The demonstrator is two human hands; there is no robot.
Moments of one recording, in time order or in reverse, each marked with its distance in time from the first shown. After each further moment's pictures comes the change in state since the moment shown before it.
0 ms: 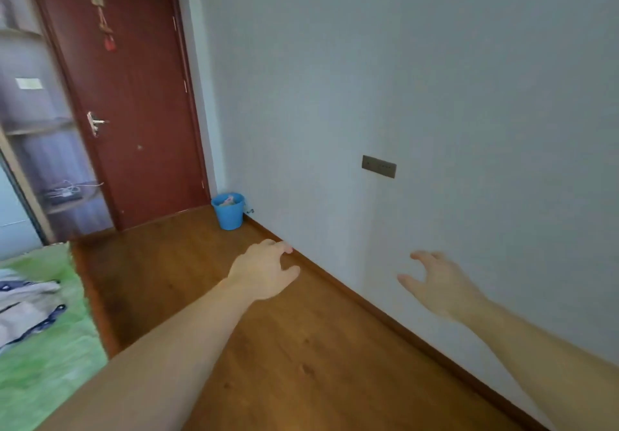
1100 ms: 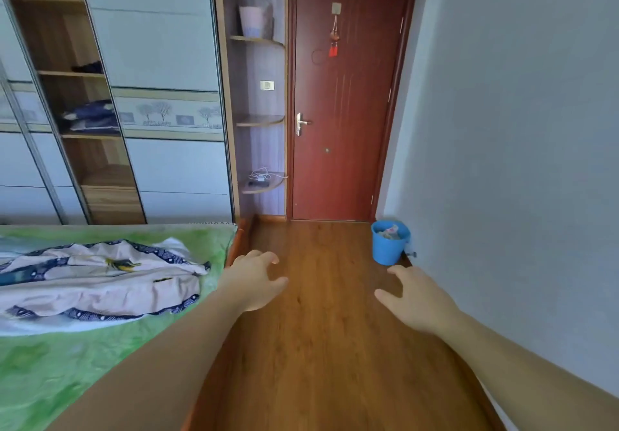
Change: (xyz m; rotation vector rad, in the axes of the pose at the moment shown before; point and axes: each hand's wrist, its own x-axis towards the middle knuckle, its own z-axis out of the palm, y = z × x) left_hand 0.231 -0.326 -0.067 0.116 0.202 -0.765; right_hand 0.446 -0.366 0.163 -0.016 -0.298 -0.762
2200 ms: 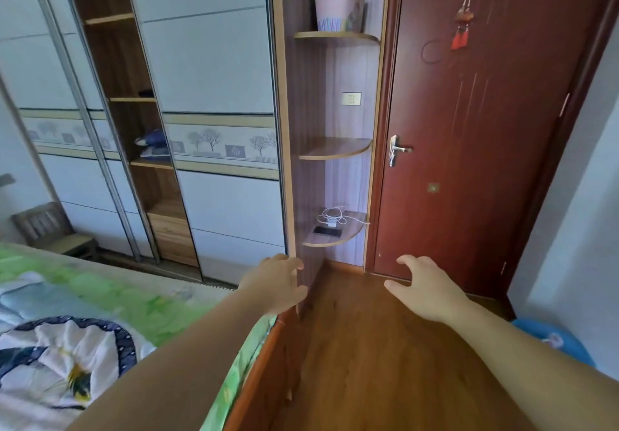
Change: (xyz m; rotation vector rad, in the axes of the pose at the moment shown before) left_hand 0.618 -0.127 -0.014 0.091 0.048 -0.212; right_hand 0.727 -0.108 0.027 0.095 -0.100 -0.295
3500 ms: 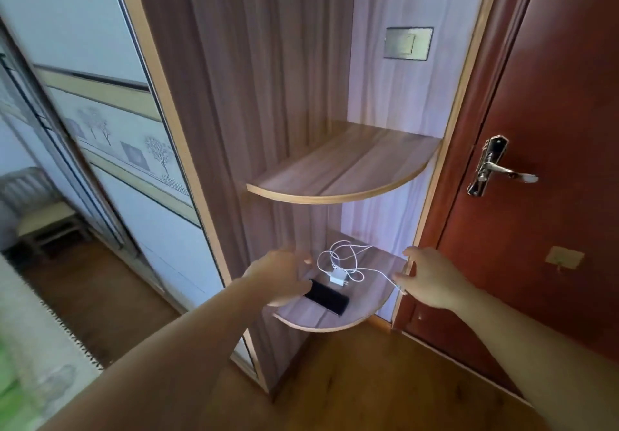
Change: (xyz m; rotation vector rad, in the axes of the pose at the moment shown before) left_hand 0.732 -0.045 0.108 -0.077 -0.155 -0.248; right_hand 0.827 0.130 0.053 -0.047 -0.275 -0.222
